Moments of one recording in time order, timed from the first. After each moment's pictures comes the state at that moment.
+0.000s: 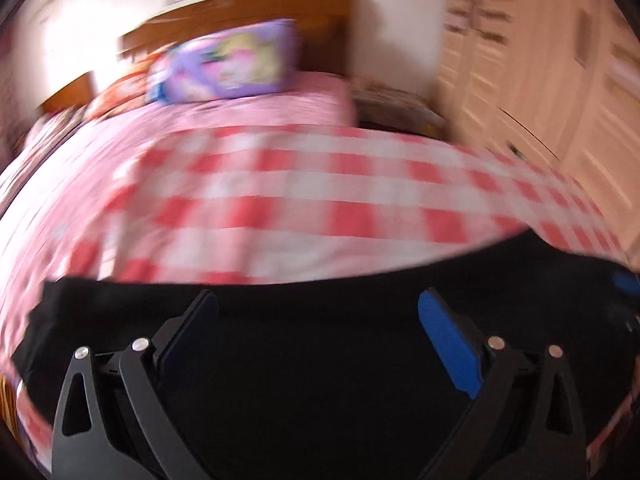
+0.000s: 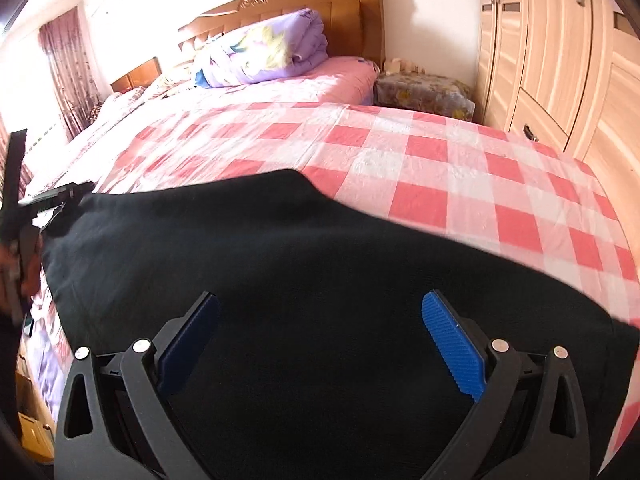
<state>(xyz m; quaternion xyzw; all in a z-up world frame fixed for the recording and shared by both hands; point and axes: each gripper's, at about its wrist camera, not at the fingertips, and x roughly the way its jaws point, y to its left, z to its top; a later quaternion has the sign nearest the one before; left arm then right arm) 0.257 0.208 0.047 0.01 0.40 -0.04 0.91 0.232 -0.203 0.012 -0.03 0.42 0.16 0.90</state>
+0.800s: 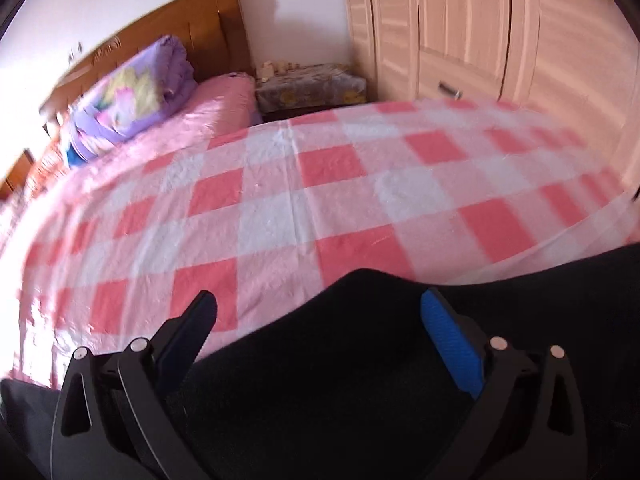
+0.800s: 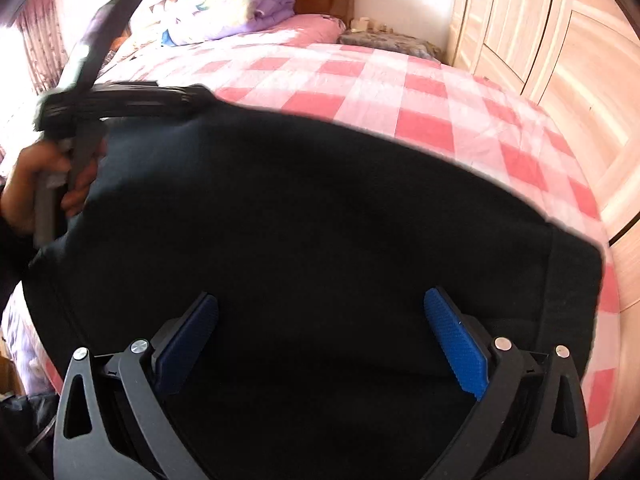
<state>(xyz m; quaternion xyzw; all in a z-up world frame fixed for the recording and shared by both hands) 0.352 -0.013 -0.017 0.13 0.41 -0.09 0.90 0.181 -0.297 -0.034 -0.06 0.47 0.12 0.87</state>
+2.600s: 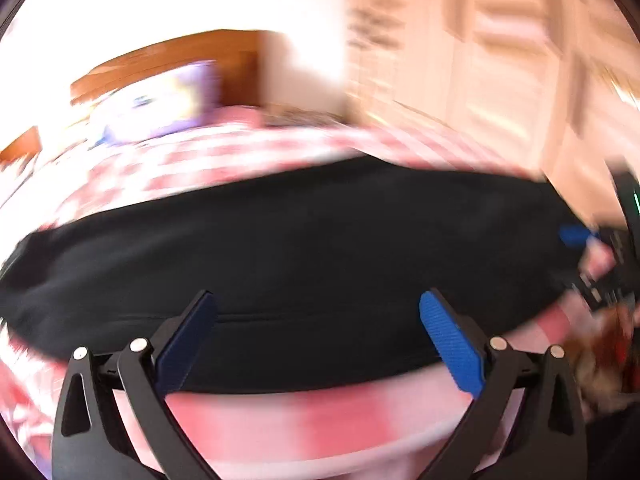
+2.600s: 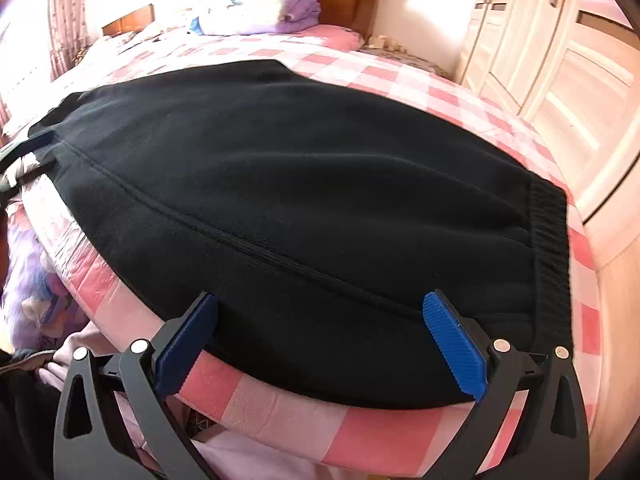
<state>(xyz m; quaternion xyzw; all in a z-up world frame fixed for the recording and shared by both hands) 0.068 0.155 0.020 -0.01 0.31 -0.09 0.95 0.078 -0.249 -0.021 -0.11 0.43 0.11 0.89</state>
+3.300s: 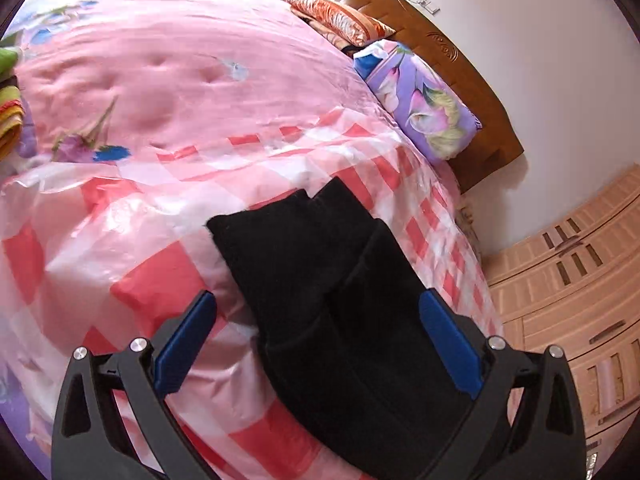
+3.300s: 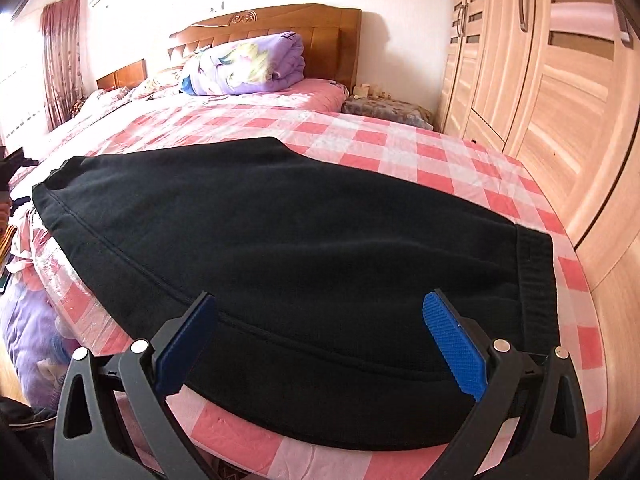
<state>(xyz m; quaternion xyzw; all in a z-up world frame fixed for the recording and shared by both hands) 0.099 0.530 0.011 -0.42 0.33 0.13 0.83 0.093 -0.235 0.012 -0.07 0.35 0.11 0.93</state>
